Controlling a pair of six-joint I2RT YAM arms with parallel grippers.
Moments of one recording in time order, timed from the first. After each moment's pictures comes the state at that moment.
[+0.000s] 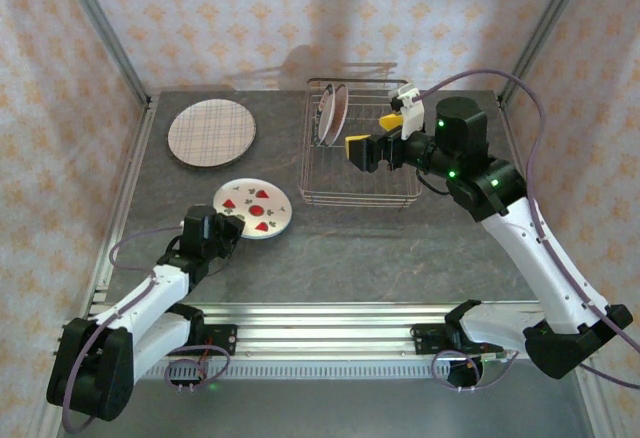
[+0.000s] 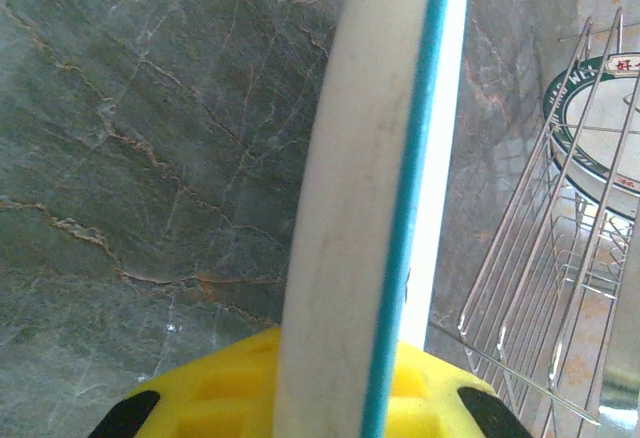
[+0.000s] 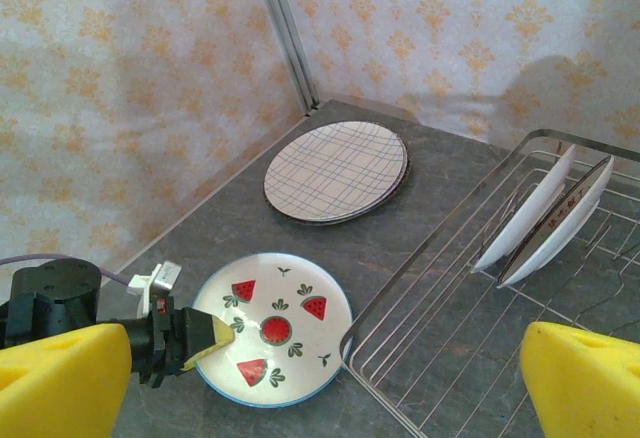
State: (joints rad) left arm -0.17 0.96 0.28 0.00 0.11 -1.27; right arm 0.51 1.16 1.42 -0.58 -0.34 0.15
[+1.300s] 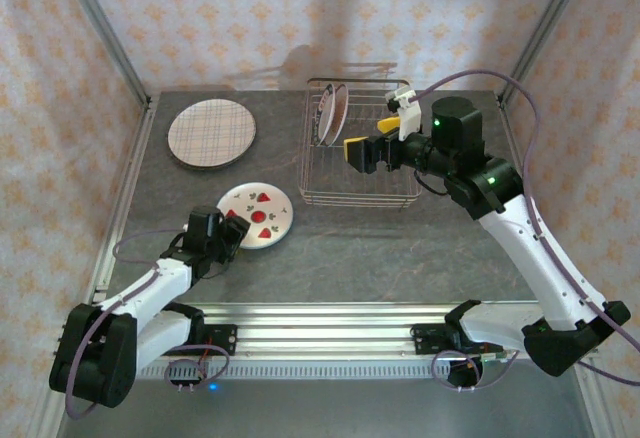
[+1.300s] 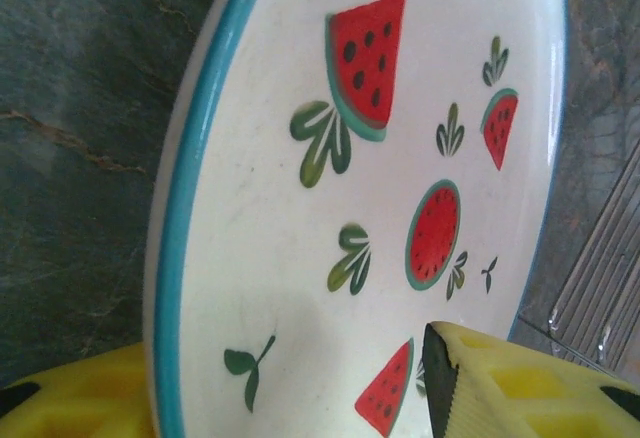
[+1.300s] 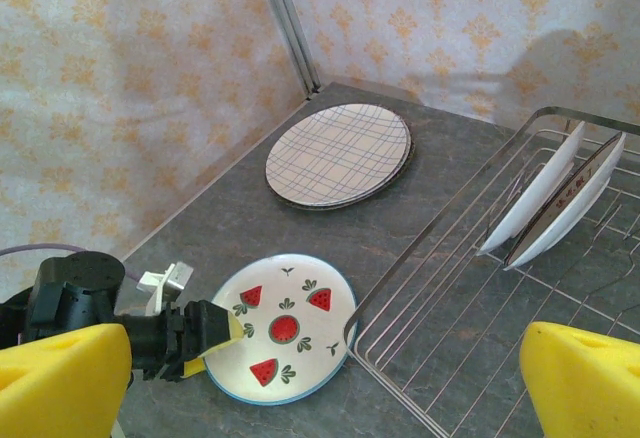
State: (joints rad) left arm -0.17 1.04 0.31 -0.11 0.13 -1.23; right arm 0.52 1.17 1.42 -0.60 -0.35 0.16
